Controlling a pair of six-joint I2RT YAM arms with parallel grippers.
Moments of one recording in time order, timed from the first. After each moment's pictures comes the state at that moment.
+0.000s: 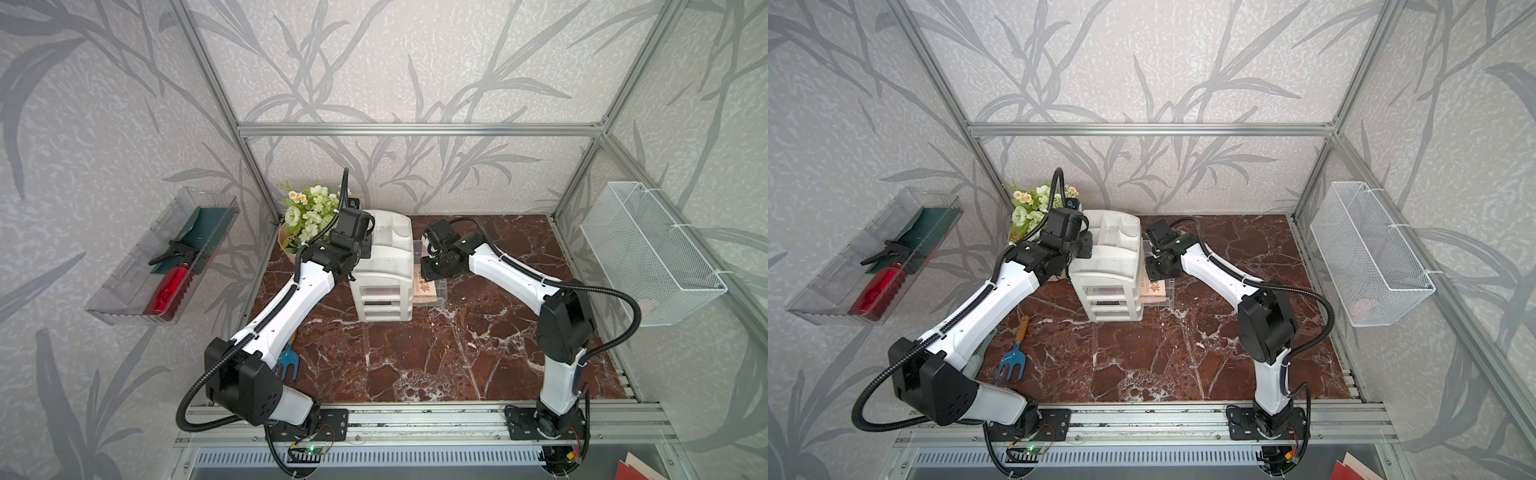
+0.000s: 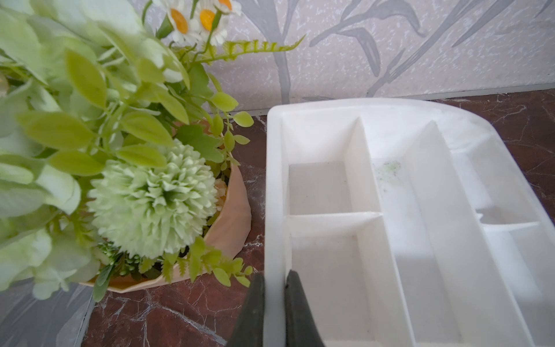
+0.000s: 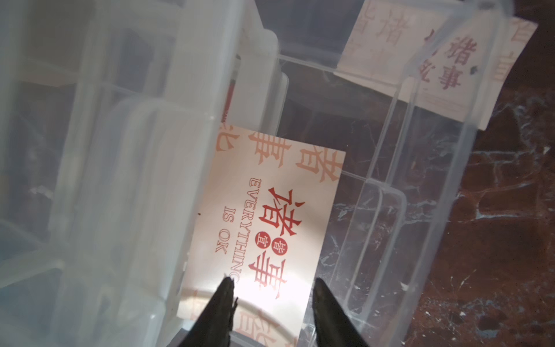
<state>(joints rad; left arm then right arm) -0.40 1.46 1.38 -0.63 -0.41 -0.19 0.64 1.95 1.68 -0.84 -0.04 0.38</state>
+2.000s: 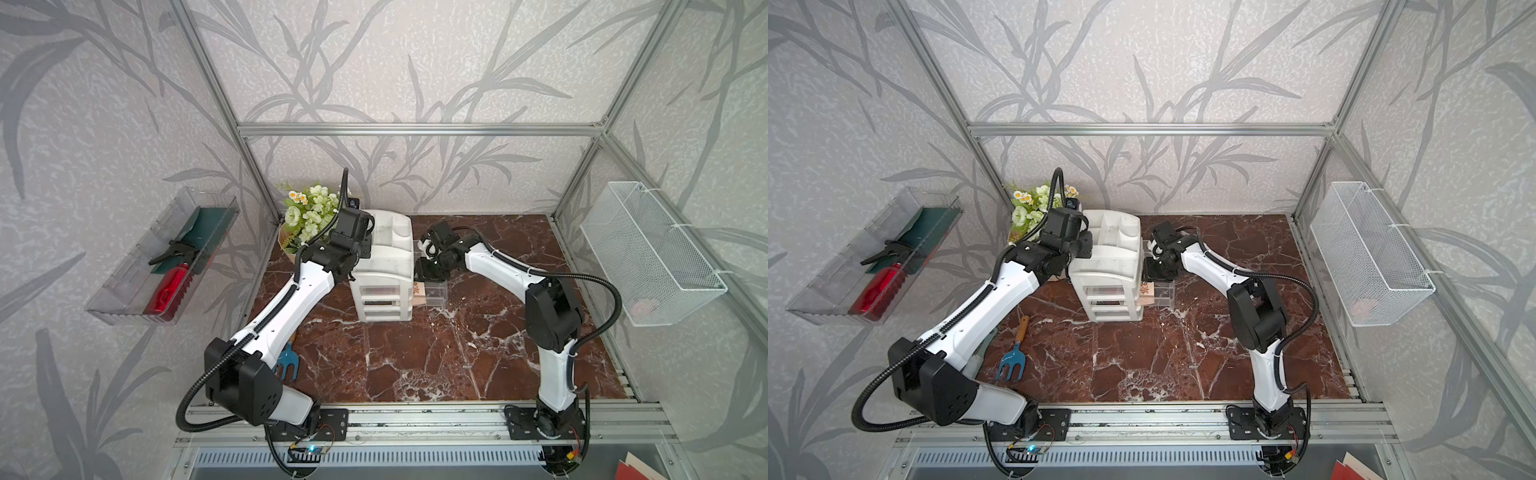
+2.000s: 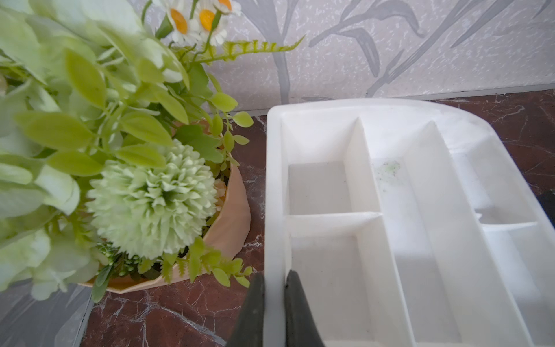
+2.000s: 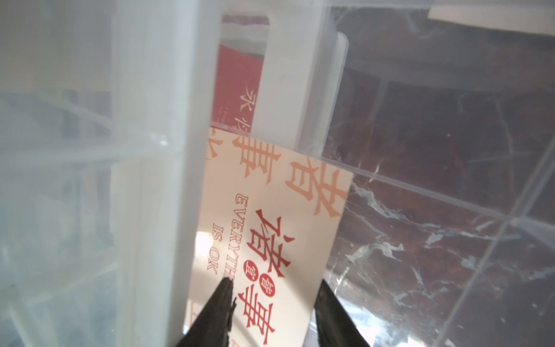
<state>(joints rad) -0.40 1.46 1.38 -0.62 -0.40 -0.19 0.58 2.02 1.64 -0.69 -0.37 0.47</state>
